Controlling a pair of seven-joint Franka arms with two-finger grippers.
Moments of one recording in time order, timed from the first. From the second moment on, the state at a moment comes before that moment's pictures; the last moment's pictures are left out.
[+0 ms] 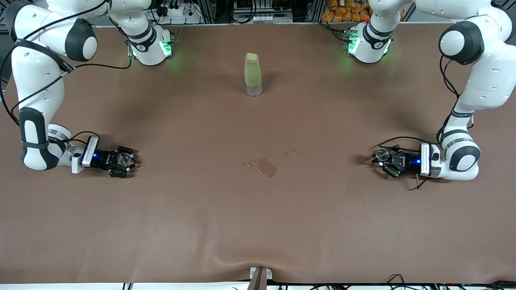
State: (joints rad) left arm 0.45 1.07 -0.14 -1.47 -0.99 1.42 2.50; right arm -0.10 0.95 -0.38 -1.71 1.36 1.45 -2.84
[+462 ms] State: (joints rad) left arm 0.45 1.07 -0.14 -1.47 -0.95 1.42 2.50; right arm -0.11 0.95 -0.38 -1.71 1.36 1.44 -2.81
